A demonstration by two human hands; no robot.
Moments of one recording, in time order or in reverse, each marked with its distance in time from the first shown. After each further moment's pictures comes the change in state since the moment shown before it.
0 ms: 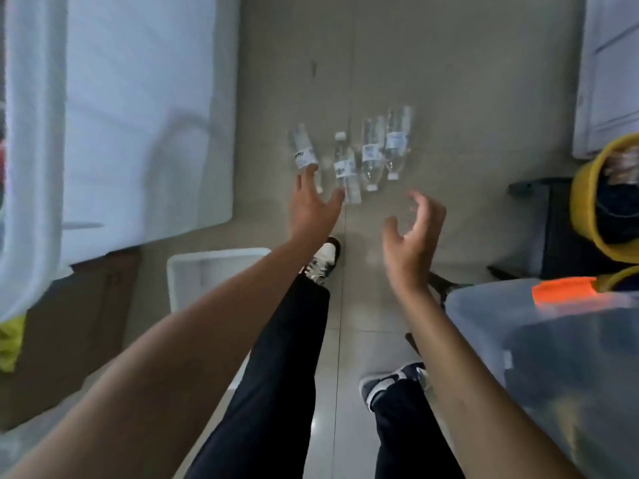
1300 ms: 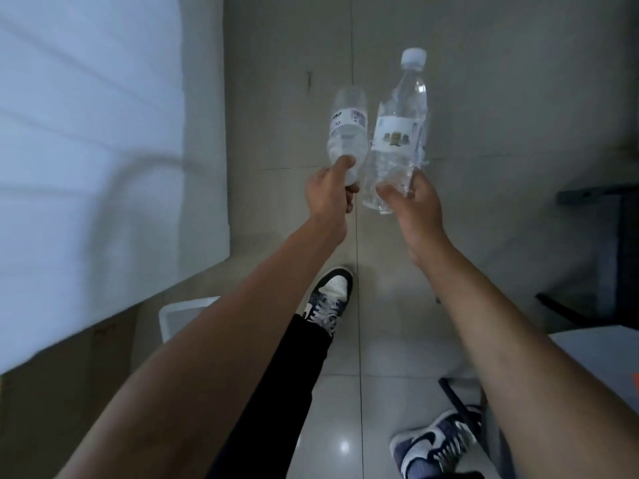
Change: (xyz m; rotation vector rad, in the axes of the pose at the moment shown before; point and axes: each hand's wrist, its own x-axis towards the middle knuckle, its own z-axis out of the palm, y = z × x) left_hand 0.106 0.035 0.058 -0.683 -0.021 -0.471; right_hand 0.125 0.061 0.084 0.514 -0.343 0.428
